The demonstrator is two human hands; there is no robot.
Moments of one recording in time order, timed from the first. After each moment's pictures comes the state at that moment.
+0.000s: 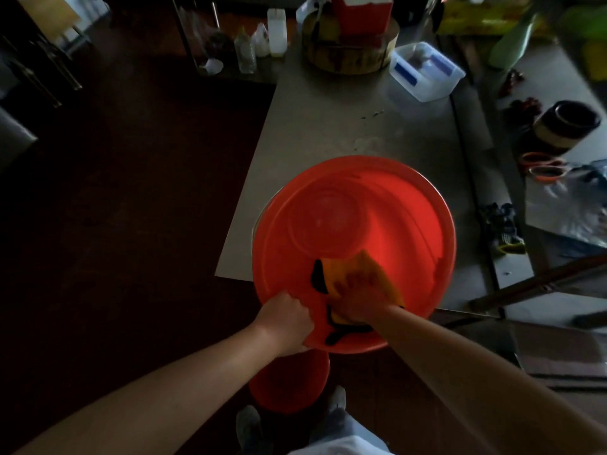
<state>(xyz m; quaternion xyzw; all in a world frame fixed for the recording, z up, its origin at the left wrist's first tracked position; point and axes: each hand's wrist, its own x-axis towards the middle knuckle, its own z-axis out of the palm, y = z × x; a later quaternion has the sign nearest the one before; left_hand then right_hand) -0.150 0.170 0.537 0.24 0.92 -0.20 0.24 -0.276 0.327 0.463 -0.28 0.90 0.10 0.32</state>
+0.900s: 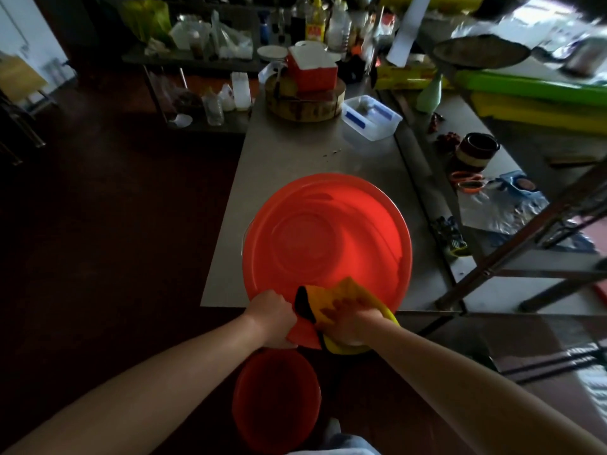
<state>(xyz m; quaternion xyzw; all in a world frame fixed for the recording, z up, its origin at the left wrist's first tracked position) -0.155 0.157 0.566 0.25 0.92 -0.21 0.22 -0.225 0.348 0.526 -0.28 0.88 0.16 0.35</state>
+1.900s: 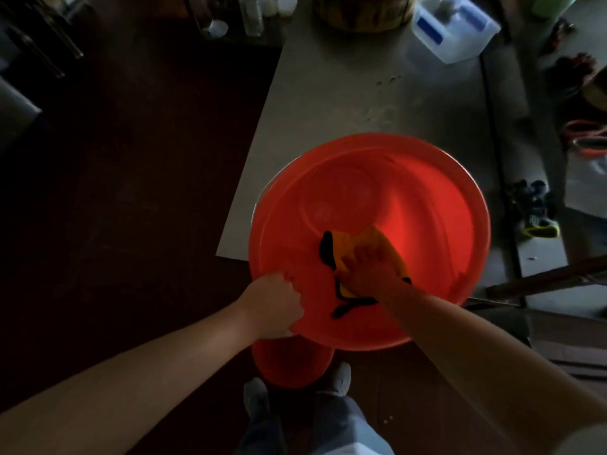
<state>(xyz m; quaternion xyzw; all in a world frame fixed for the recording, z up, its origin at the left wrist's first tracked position) -0.158 0.138 0.521 0.34 0.90 -0.21 0.18 -0.301 0.327 0.429 -0.29 0.90 0.06 0.31</state>
